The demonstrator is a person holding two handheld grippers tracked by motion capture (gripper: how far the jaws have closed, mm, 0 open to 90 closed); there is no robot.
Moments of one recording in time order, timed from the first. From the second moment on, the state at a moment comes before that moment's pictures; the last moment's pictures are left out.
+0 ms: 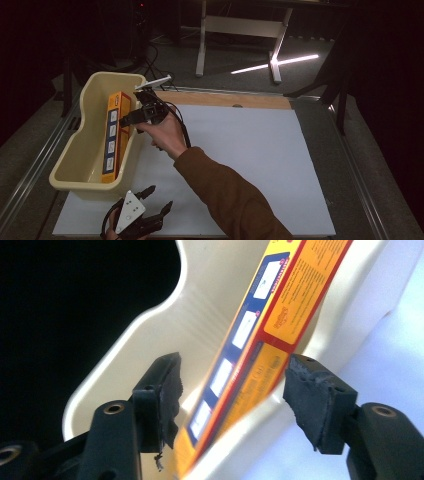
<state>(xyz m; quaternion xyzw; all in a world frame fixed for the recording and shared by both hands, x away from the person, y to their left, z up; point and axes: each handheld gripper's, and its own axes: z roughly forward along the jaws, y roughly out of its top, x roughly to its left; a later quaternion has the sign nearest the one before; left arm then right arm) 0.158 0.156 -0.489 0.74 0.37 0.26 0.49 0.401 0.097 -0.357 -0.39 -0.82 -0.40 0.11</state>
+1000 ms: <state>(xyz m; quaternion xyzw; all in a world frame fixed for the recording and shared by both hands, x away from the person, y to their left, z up) 0.162 0.158 -0.491 0.74 0.41 0.27 0.46 0.336 -0.078 -0.419 -0.28 -0.87 -0.40 -0.08</state>
